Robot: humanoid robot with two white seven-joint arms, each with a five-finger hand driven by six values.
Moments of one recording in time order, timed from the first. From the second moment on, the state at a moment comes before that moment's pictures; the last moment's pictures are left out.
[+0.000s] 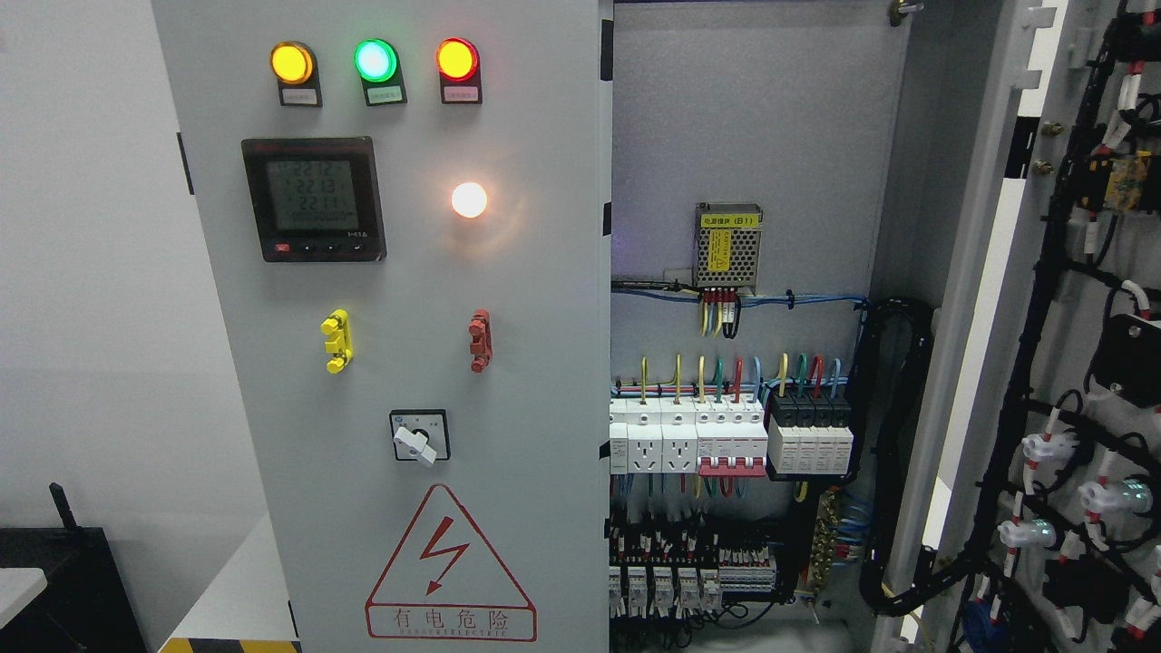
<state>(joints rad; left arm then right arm) 0.08 -0.04 0.00 -0.06 0.00 -0.12 -0.17 0.83 -0.17 0.25 -1.53 -0.05 -0.36 -0.03</state>
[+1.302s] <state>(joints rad) 0.07 -0.04 0.00 -0.07 0.00 -0.12 -0.17 0.50 -0.24 0.41 -1.85 -0.05 -0.43 -0.03</state>
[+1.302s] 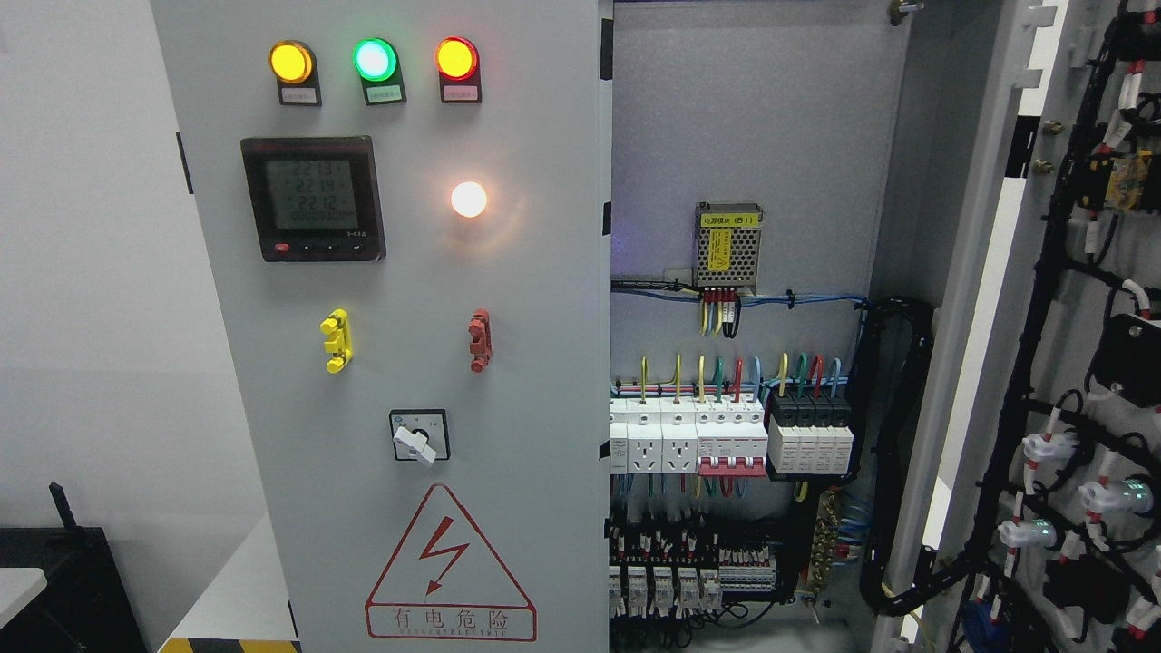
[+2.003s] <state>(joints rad) 0.07 -0.04 0.00 -0.07 0.00 -0.11 -0.18 0.22 -0.22 0.40 -1.86 -0.13 -0.19 -0.04</state>
